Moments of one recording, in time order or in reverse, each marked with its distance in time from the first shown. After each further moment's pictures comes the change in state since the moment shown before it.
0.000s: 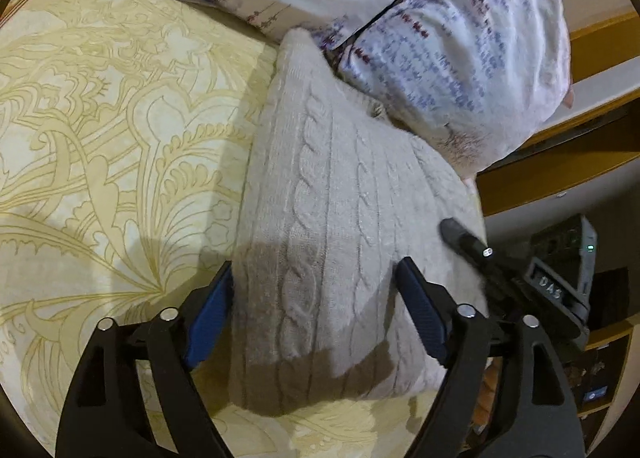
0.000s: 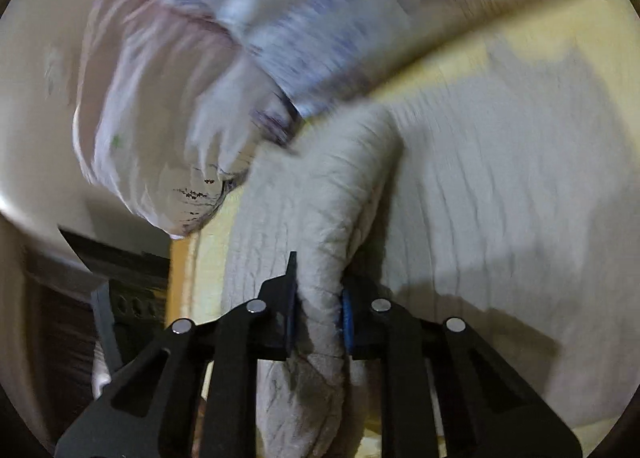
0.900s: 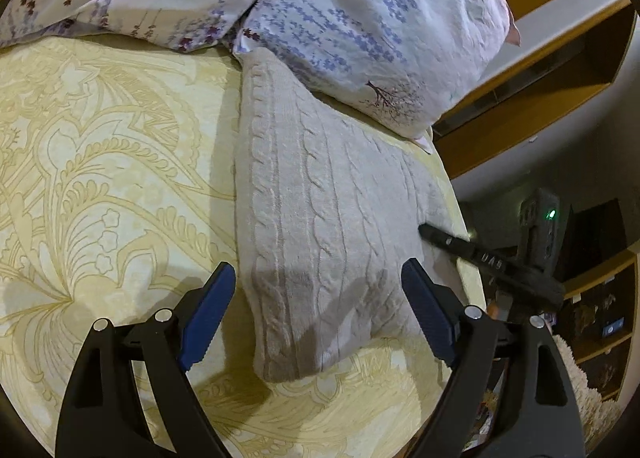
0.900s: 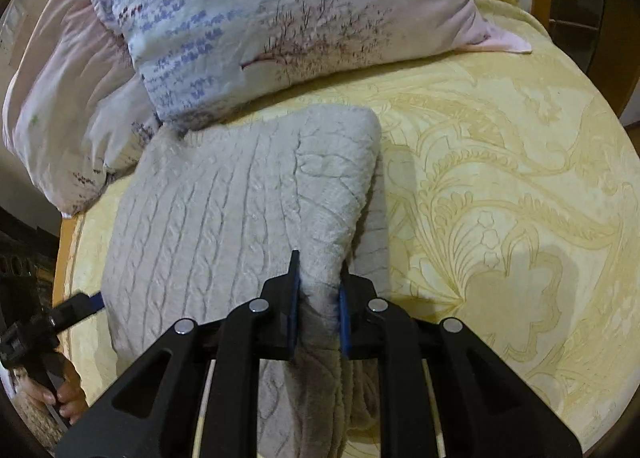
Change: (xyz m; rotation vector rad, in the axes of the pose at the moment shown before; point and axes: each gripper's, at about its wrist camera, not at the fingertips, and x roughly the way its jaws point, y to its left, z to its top) left arm 0.018 -0.056 -0.019 0.224 0.050 -0.064; right arm -0.067 -0.072 0.005 -0.142 -0.034 -0.412
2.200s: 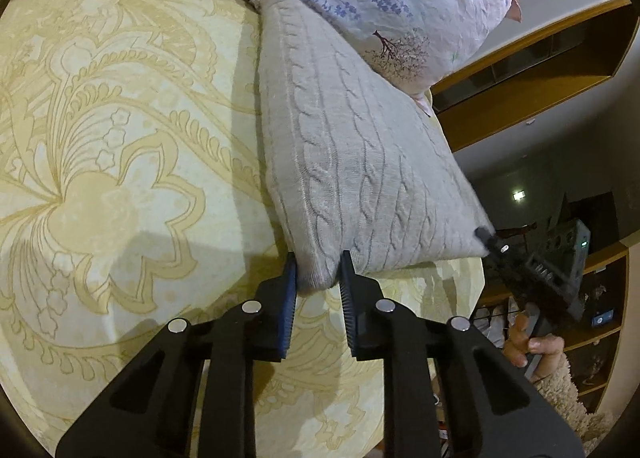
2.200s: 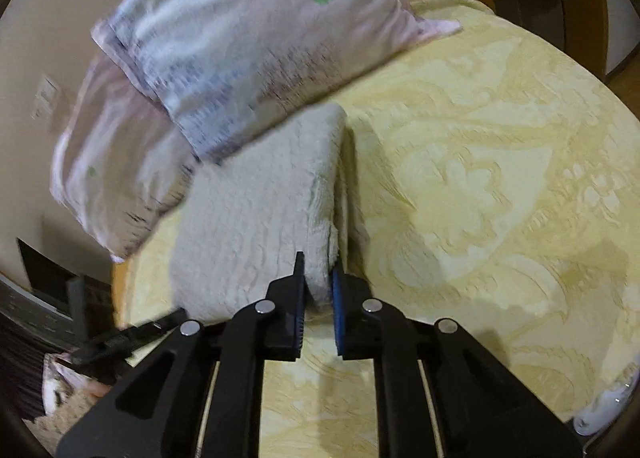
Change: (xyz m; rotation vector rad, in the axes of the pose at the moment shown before) left arm -0.005 0.023 -0.050 -0.029 0.096 -0.029; right arm -0.058 -0.050 -0.086 0.236 -0.065 0.124
